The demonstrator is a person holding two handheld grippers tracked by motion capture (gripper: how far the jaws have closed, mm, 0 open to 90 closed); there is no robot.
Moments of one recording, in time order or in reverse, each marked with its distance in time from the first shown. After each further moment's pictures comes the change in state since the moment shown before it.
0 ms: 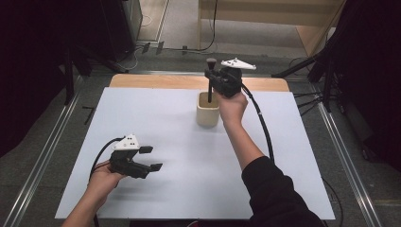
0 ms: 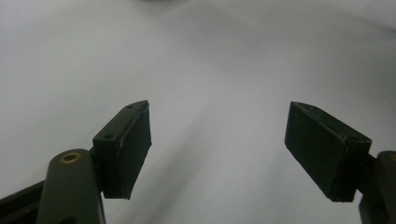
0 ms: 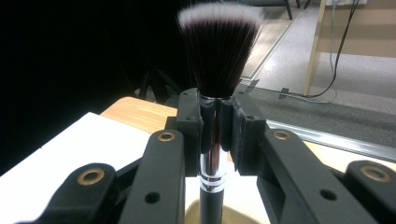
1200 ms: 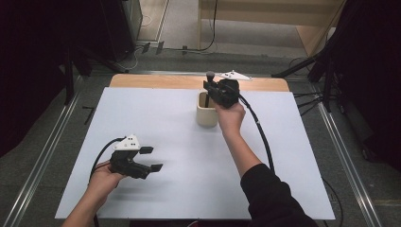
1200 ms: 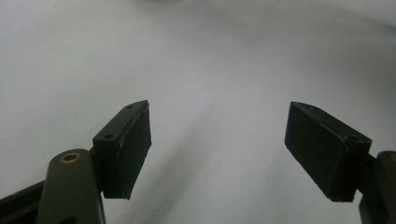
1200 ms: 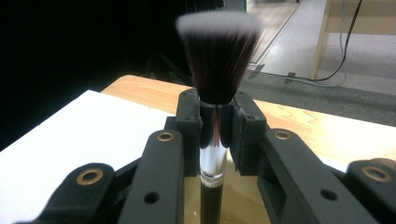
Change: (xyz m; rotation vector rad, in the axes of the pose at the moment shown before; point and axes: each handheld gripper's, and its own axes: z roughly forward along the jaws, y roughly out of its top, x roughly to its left) left arm -0.001 0.000 0.001 0.009 -0.006 0.001; right arm -0.002 -0.035 0.008 0.045 0.017 0.016
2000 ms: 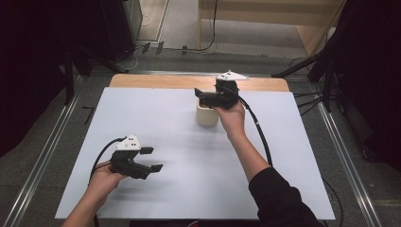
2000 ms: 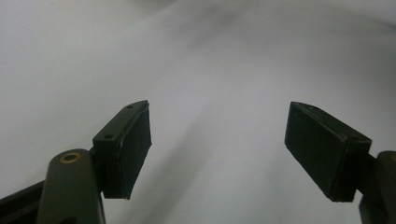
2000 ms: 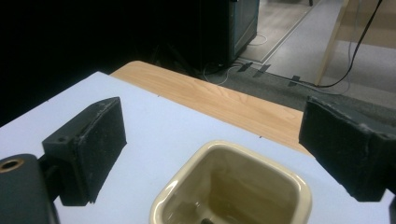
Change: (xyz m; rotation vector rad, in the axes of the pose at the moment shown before) left arm 0.000 0.000 0.001 0.009 -0.001 0.002; right arm 0.011 0.004 -0.009 0.044 0.028 -0.100
